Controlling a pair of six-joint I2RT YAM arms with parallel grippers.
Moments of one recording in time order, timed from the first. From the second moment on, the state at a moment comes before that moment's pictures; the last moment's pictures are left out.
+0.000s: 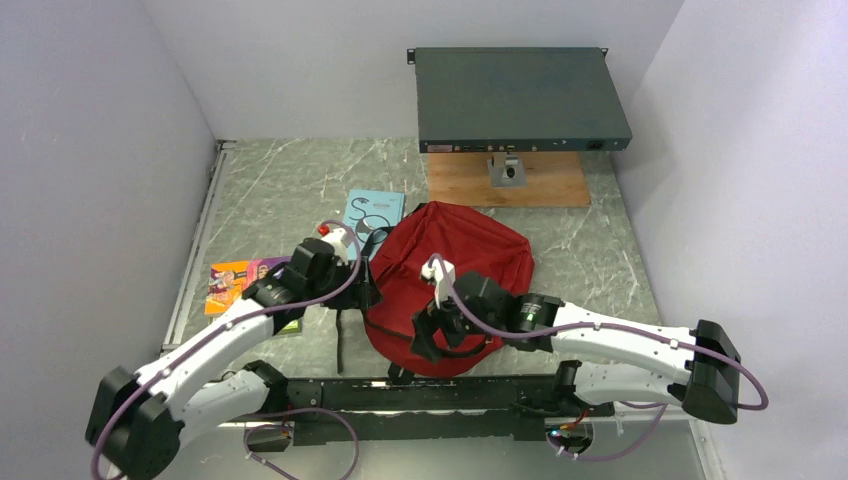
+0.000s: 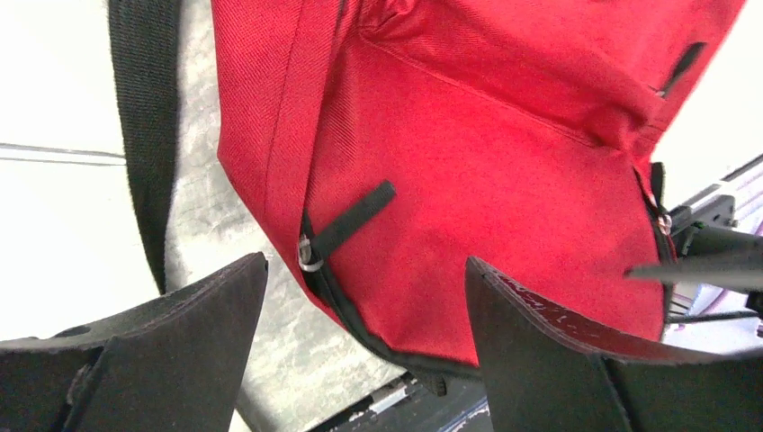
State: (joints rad) left arm -0.58 0.93 0.61 -0.41 0.16 -0.56; right arm 1.11 1.05 0.73 -0.32 -0.11 0.40
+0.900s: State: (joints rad) left arm -0.79 1.79 1.14 -0.15 0.40 -0.61; right arm 1.30 0.74 0.42 -0.24 0.30 0.78
